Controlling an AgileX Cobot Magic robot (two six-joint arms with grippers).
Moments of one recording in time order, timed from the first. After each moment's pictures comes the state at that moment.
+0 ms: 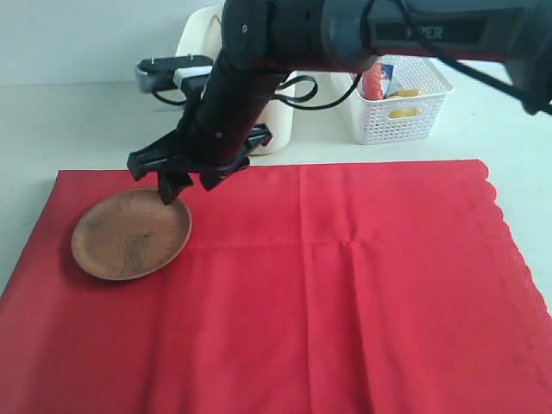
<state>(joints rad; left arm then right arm) 0.08 0.01 0.00 0.06 0.10 -0.05 0.72 2.18 -1.72 0.36 0.82 -0.10</state>
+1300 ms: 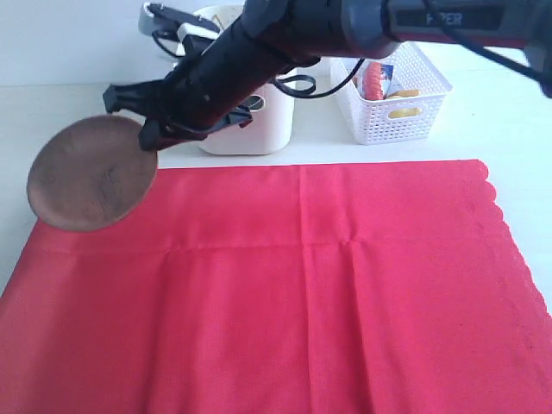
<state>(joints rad) 0.08 0.01 0.00 0.06 0.10 -0.05 0.67 2.16 -1.72 0.77 0.67 -0.27</state>
